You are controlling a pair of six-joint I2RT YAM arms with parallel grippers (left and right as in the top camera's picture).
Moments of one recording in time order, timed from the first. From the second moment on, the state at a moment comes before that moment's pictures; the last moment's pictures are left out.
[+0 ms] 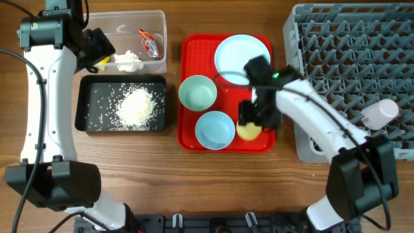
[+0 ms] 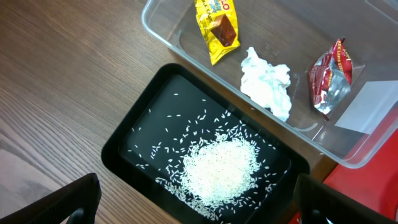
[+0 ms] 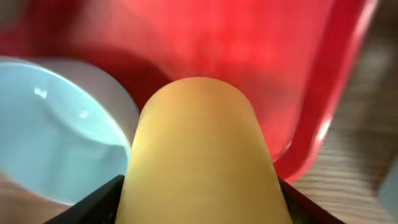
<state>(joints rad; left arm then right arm) 0.07 1.79 1.90 -1.32 -0.22 -0.52 0.40 1.74 1.30 -1.11 -0.15 0.42</state>
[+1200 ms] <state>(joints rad) 0.07 1.79 1.90 -1.32 -0.22 -0.52 -0.81 1.87 1.61 -1.00 0.03 0.31</state>
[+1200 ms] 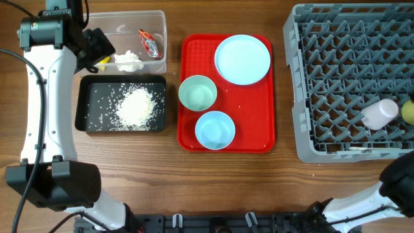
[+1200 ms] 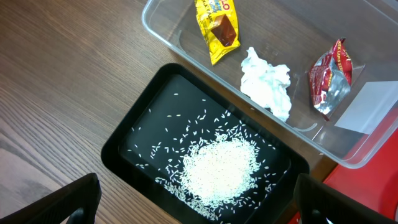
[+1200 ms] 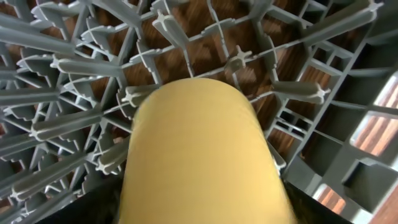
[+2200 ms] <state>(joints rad) 0.07 1.79 1.90 -1.32 -0.22 -0.52 0.40 2.06 1.74 -0.98 -0.26 0.27</state>
